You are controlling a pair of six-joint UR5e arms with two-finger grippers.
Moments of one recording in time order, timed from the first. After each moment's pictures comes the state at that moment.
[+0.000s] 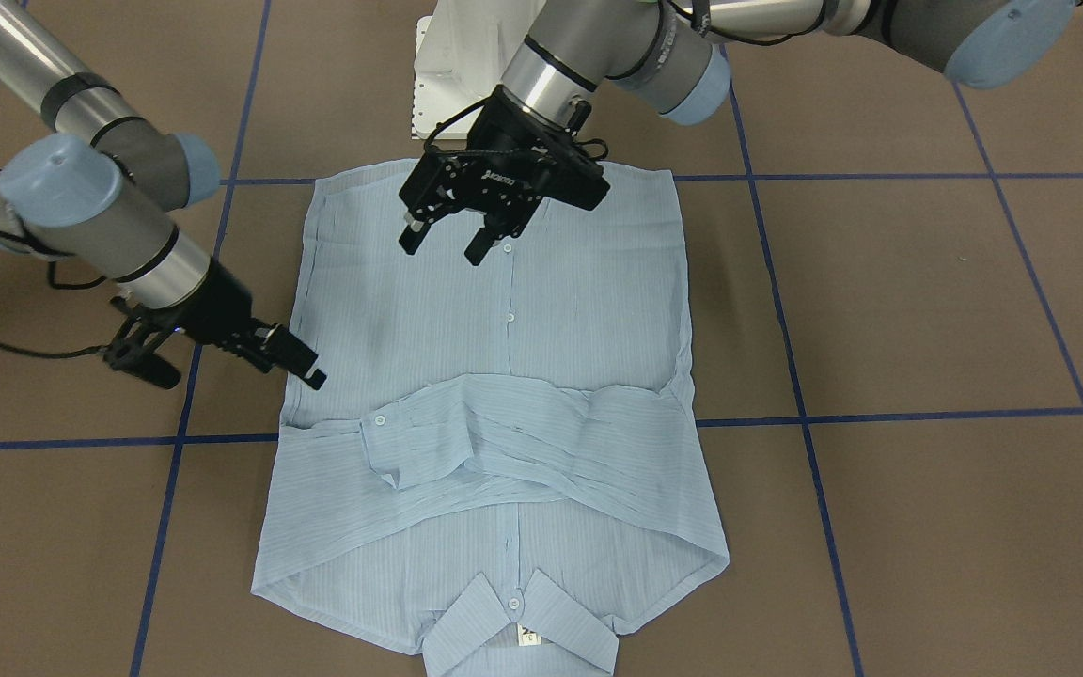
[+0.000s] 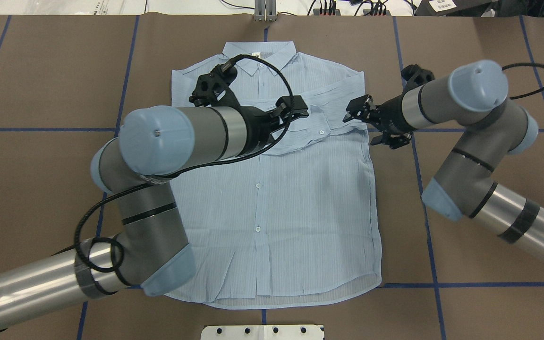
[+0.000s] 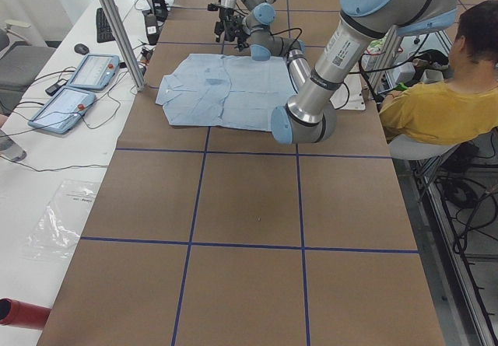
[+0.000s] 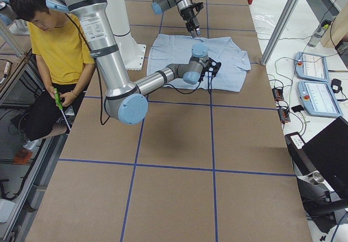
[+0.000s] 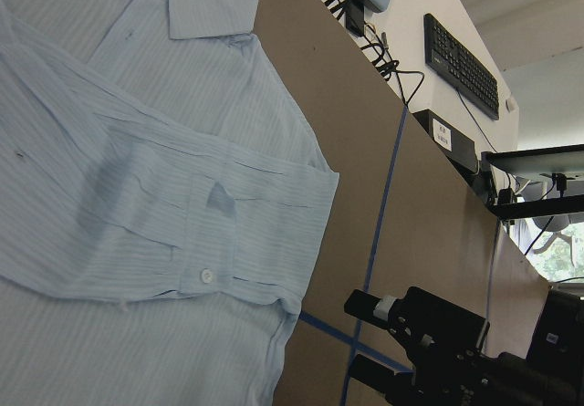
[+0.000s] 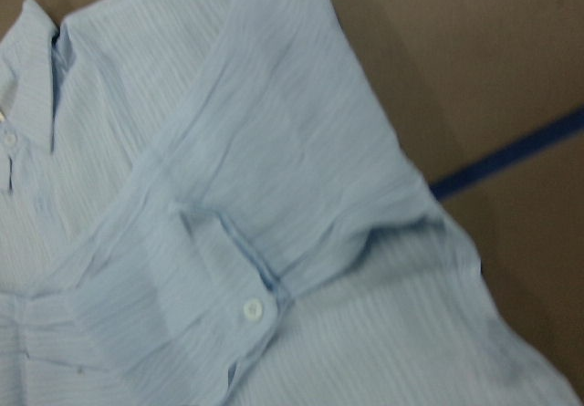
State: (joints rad) left arm -0.50 -2.24 -1.76 -2.18 -1.60 -1.75; right arm 0.71 -1.21 1.62 -0.85 2.00 1.79
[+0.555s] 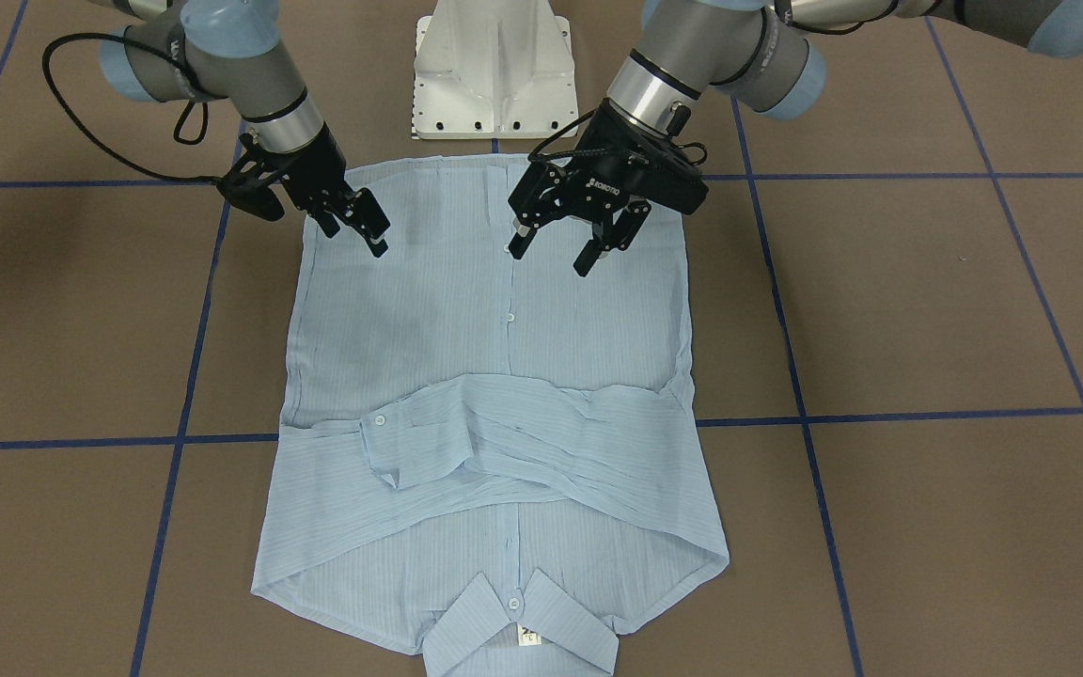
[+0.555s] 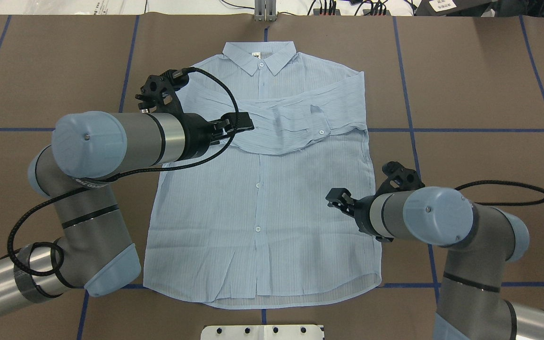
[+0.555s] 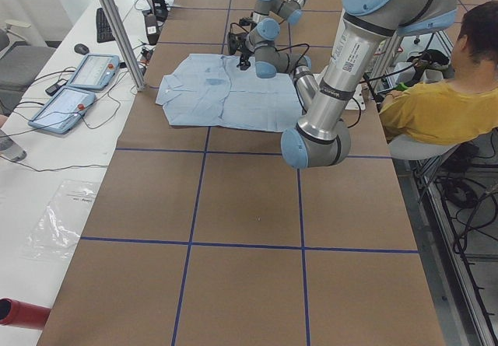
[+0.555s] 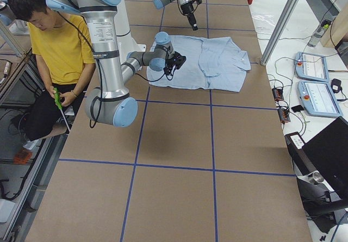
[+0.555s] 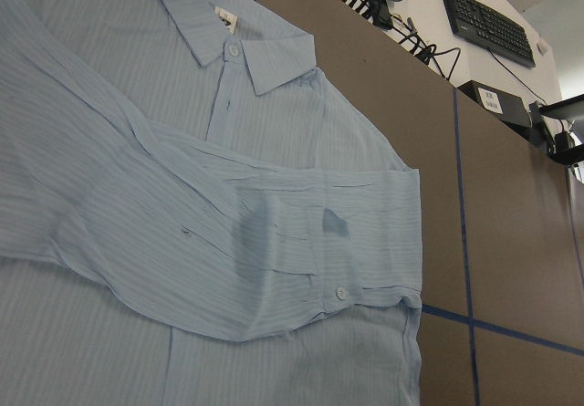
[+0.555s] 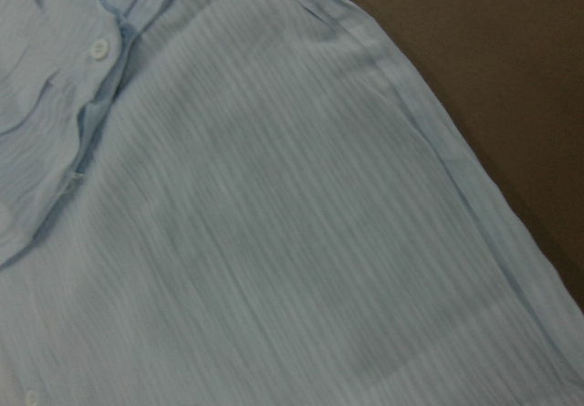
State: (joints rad) left arm -0.55 -2.08 -1.84 -2.18 -1.62 -1.54; right arm 0.35 -1.37 1.98 -1.23 1.63 2.00
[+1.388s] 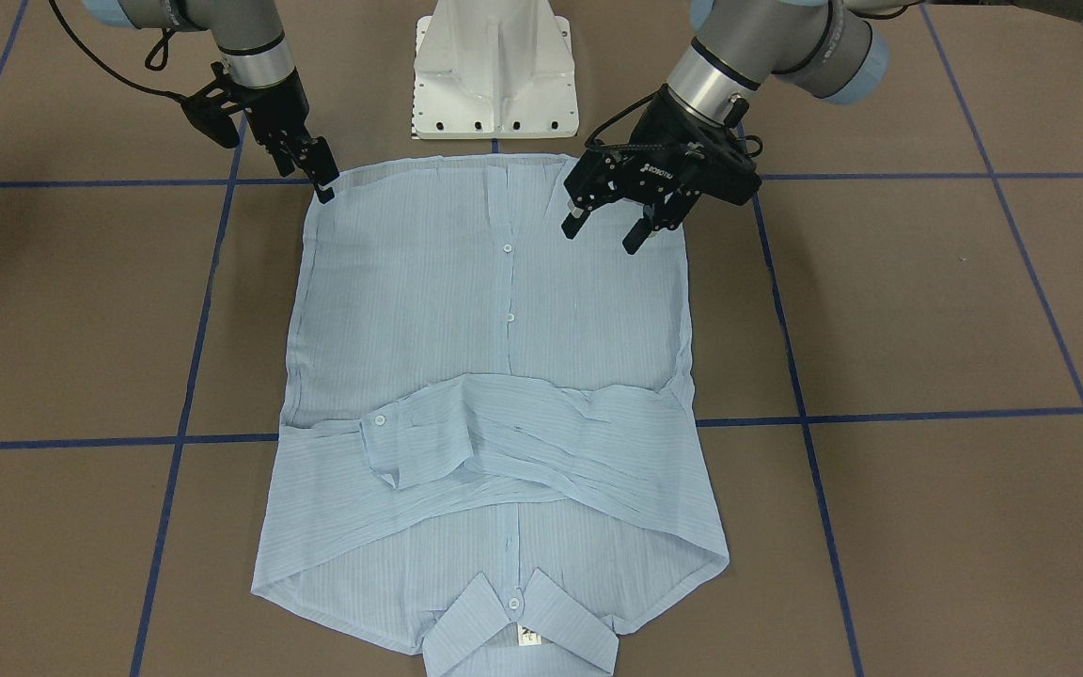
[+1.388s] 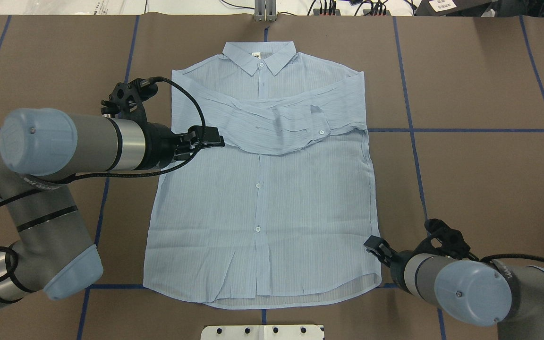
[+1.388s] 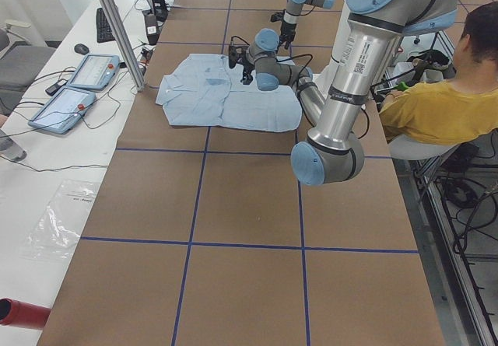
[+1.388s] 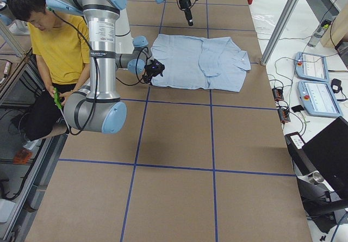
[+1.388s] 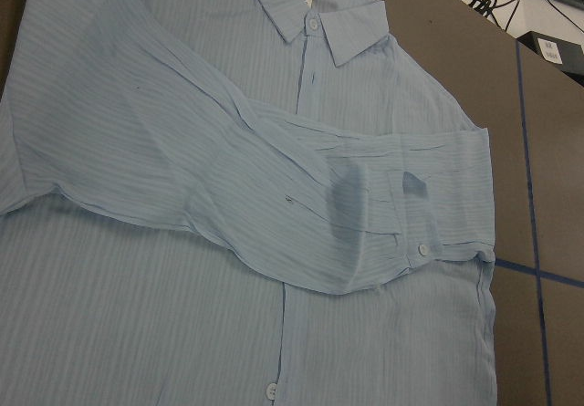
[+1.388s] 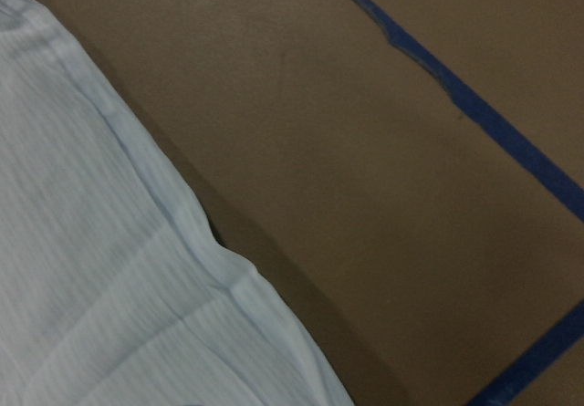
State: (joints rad) left arm -0.58 -1.97 -1.93 -2.16 -1.78 -1.53; right arm 0.14 -1.59 2.14 -1.31 1.45 2.25
